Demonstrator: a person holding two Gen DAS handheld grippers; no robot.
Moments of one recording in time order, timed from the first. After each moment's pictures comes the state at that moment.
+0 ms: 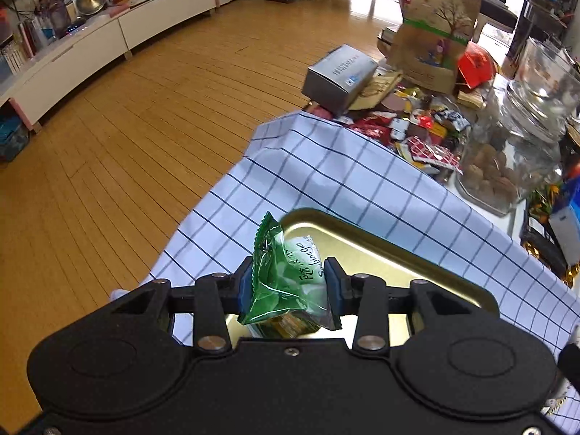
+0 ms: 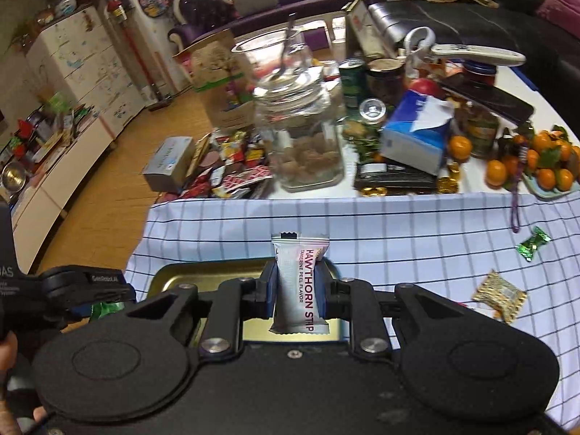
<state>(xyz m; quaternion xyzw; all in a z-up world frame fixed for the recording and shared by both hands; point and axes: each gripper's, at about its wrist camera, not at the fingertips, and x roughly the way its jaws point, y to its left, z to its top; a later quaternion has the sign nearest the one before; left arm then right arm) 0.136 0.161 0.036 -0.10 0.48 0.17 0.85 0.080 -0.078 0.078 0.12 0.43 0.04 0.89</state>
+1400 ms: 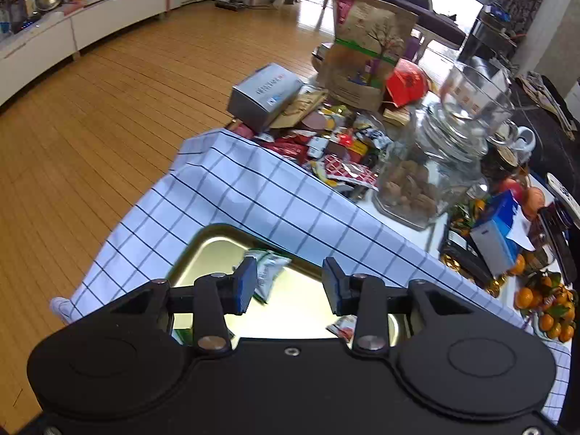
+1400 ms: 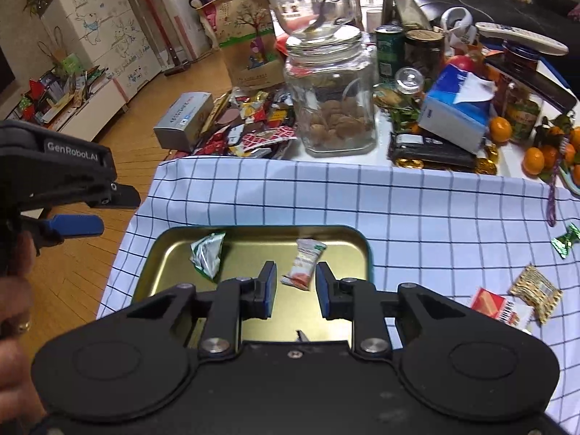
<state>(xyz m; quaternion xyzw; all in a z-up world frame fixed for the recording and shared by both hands) 0.144 0.129 0.061 -0.15 0.46 0.07 0.87 0.089 -0.063 0.039 0.09 0.46 0.05 0.88</state>
